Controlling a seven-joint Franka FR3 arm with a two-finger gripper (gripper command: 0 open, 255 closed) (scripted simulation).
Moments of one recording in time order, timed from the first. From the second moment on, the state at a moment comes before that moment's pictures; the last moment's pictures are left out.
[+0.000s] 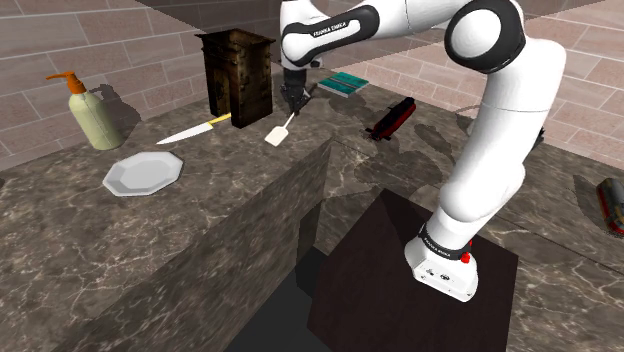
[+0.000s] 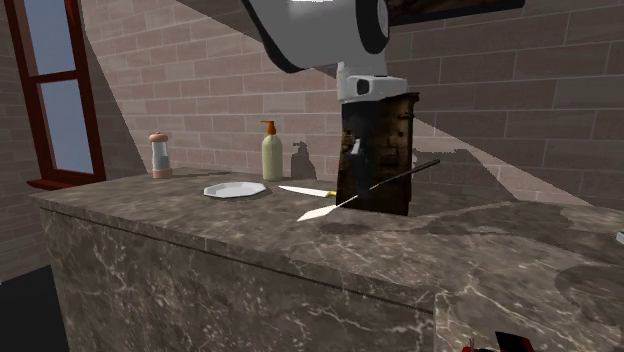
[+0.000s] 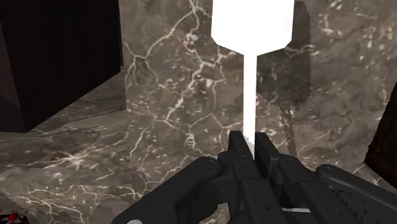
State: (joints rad) arm -0.29 0.23 0.27 -1.79 -0.14 2.01 1.58
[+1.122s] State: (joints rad) arm -0.52 0.21 0.12 -1.81 -0.10 2.05 1.19
